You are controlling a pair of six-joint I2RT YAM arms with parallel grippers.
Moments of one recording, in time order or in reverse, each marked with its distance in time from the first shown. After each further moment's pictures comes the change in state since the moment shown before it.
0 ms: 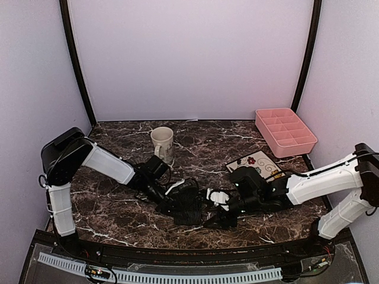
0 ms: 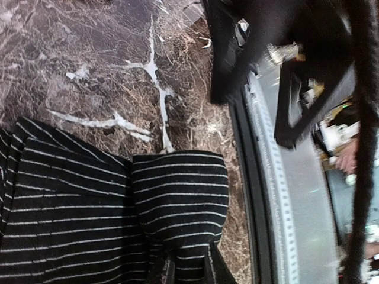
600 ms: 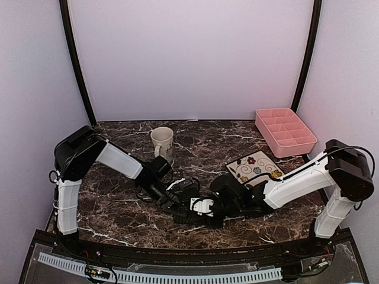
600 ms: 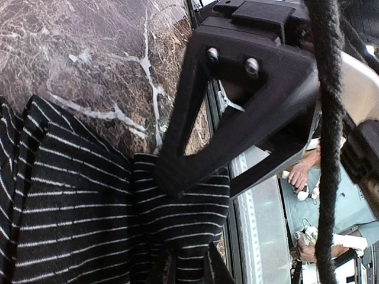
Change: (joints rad) left arm 0.065 0.180 0.171 -0.225 0.239 0.028; right arm 0.114 0.232 0.096 0.123 0.240 -0.231
